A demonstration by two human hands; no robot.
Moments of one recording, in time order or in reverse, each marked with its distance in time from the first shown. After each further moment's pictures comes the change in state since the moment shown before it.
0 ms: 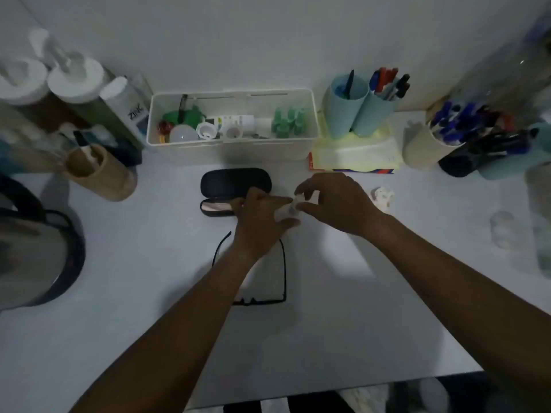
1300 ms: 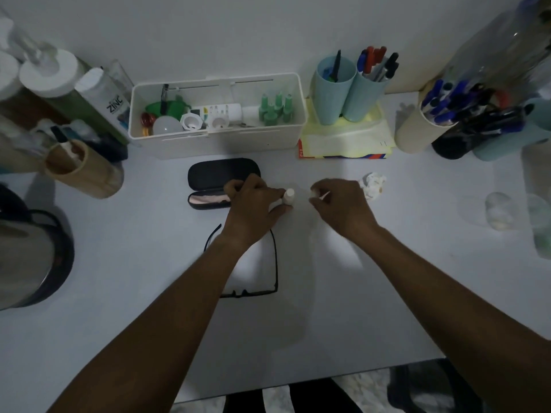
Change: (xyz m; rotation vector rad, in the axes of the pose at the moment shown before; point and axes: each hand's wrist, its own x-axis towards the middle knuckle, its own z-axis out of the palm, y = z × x) left_hand 0.009 0.001 0.005 0.166 0.057 0.179; right_hand -0.035 0.023 0.021 0.103 0.111 0.317
